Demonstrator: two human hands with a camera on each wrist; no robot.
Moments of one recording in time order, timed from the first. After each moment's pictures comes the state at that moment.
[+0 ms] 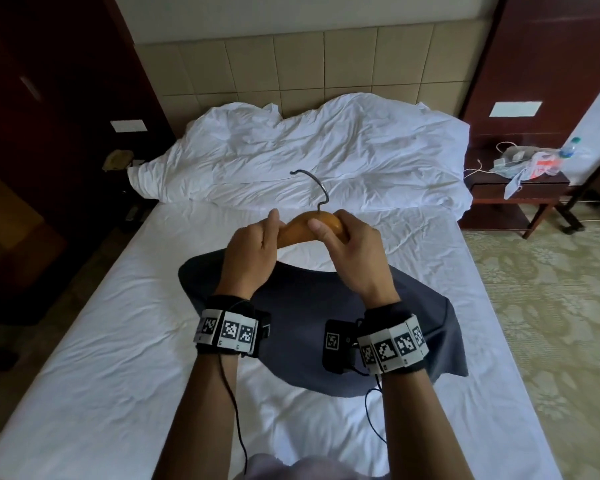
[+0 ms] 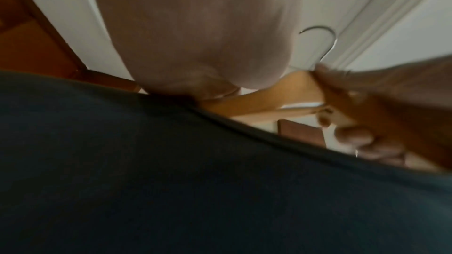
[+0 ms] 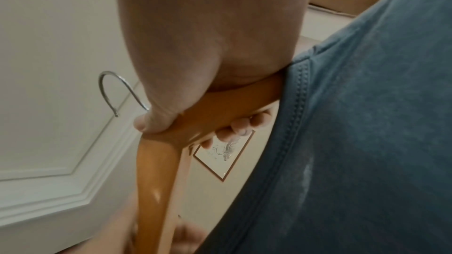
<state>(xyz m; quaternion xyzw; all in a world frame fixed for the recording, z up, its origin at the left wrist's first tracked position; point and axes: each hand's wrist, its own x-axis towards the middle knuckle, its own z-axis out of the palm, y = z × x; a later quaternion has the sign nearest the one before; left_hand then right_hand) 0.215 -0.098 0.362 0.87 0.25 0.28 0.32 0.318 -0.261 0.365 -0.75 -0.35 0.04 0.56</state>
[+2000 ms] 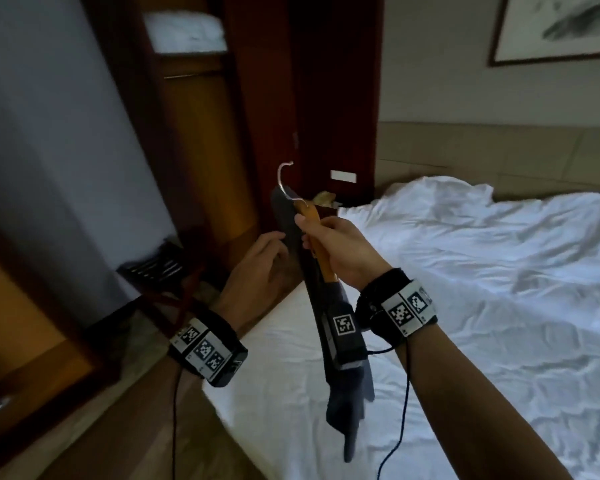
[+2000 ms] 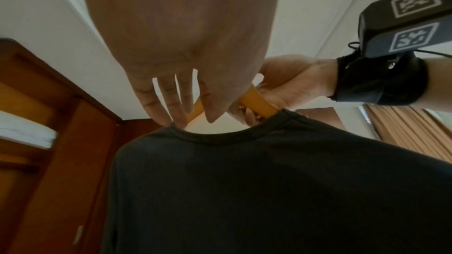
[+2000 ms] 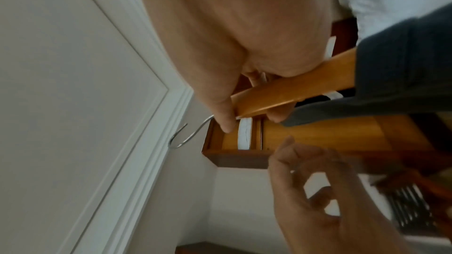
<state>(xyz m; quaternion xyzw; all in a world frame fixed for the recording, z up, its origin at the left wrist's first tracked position) -0.286 0.105 0.466 0.88 0.33 0.33 0.09 -0.098 0.048 0.521 -0.51 -0.44 0.47 0.57</state>
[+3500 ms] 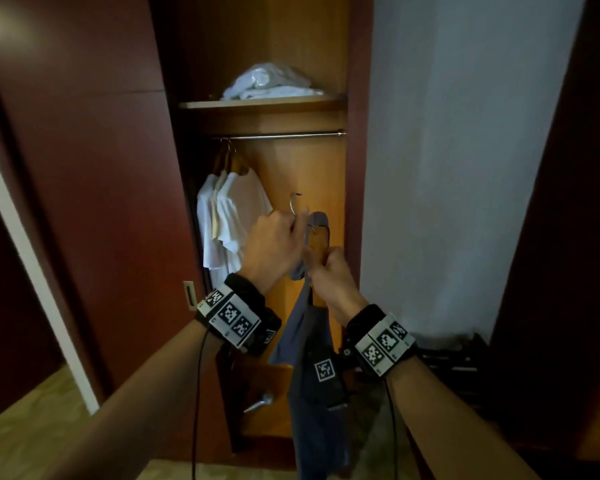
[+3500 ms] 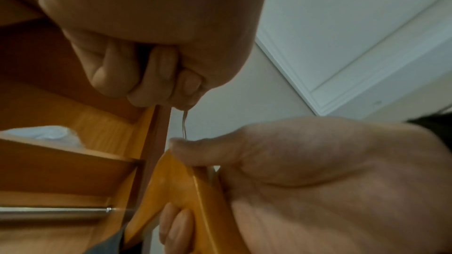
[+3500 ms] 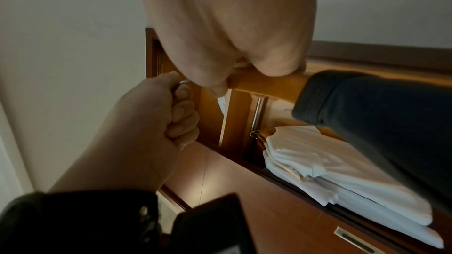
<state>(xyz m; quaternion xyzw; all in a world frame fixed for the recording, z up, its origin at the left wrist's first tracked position) -1.143 0.577 0.606 0.54 0.68 0.46 -0.19 -1.047 0.655 0.543 -0.24 -0.70 0.55 0.39</state>
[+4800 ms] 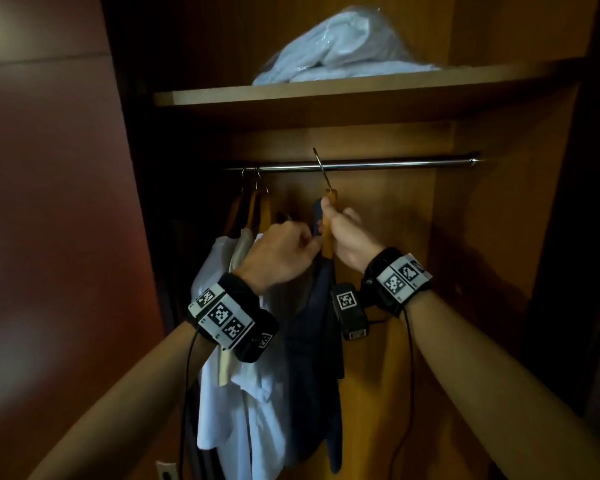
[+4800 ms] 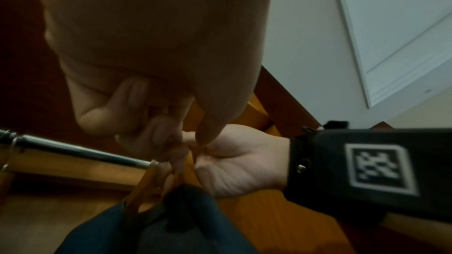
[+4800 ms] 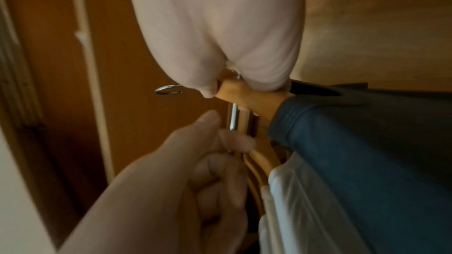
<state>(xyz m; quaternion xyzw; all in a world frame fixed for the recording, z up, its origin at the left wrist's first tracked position) -1.645 0.912 0.658 0.57 0.75 0.30 -0.15 -1.564 1.042 0.665 -0.21 -0.61 0.67 0.37</state>
